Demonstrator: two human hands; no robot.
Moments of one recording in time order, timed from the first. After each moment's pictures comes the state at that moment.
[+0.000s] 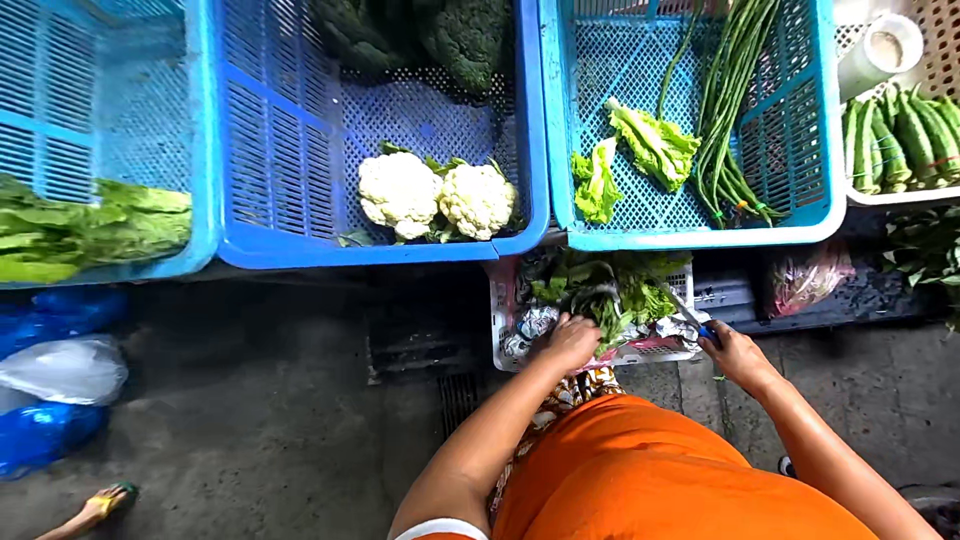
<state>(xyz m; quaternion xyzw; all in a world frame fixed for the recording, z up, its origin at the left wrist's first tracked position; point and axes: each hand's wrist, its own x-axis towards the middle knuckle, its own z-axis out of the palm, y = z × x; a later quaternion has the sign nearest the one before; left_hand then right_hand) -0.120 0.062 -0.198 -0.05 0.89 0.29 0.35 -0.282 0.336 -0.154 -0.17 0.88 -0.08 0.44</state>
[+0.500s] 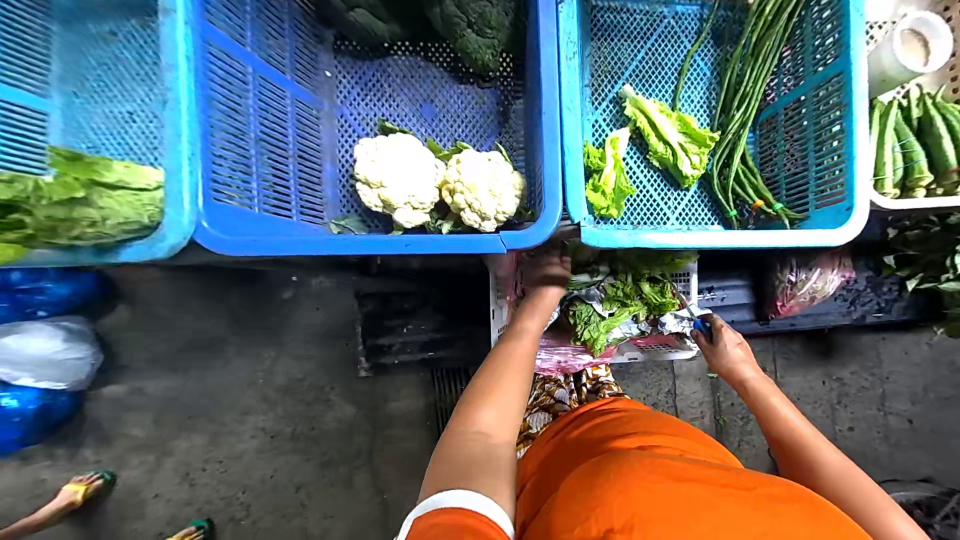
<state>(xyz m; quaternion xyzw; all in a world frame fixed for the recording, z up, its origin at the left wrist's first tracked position) -0.176 -0.008 -0.188 -0.39 0.85 0.31 0.16 -0.275 0.316 -0.177 -0.13 0.90 -0.08 0.40</state>
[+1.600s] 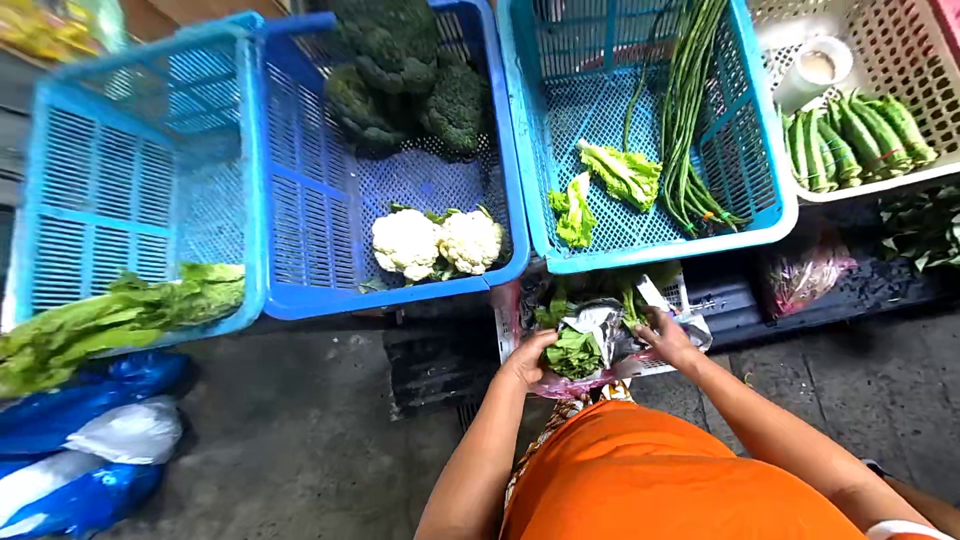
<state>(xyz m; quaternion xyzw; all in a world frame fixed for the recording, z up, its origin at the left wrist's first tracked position) -0.087 0.012 -0.164 -0.42 0.42 0.79 0.17 -0.257 0.255 -0.198 -0.11 0.81 -0.36 0.45</state>
